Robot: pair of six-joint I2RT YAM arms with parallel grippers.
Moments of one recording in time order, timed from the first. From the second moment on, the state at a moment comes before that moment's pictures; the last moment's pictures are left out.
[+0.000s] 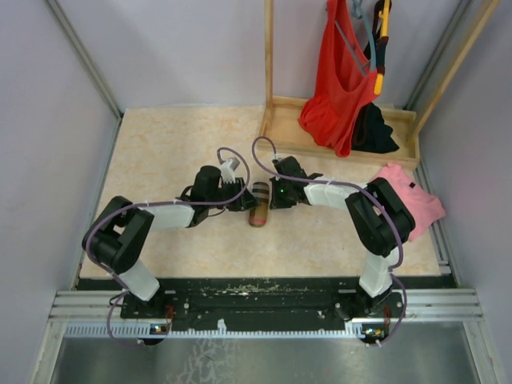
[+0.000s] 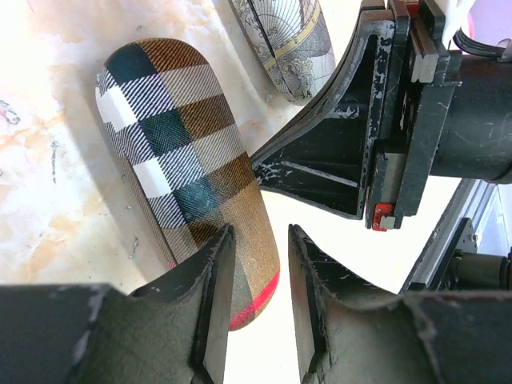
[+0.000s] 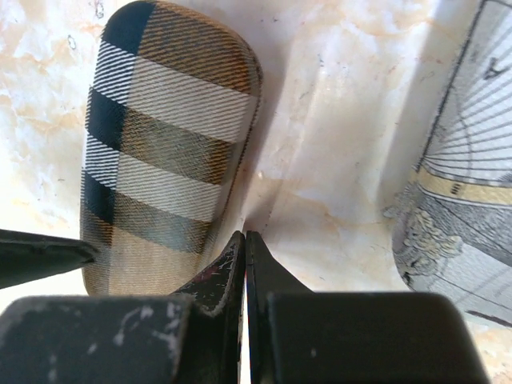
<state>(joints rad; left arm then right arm) -0.56 1.68 0.72 0.47 0.43 -0.59 0.61 1.82 1.06 -0.19 -0.13 0.49</state>
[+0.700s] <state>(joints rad) -0.56 1.26 0.73 0.11 0.13 -0.52 0.61 1.38 0.89 -0.19 0.13 0.38</state>
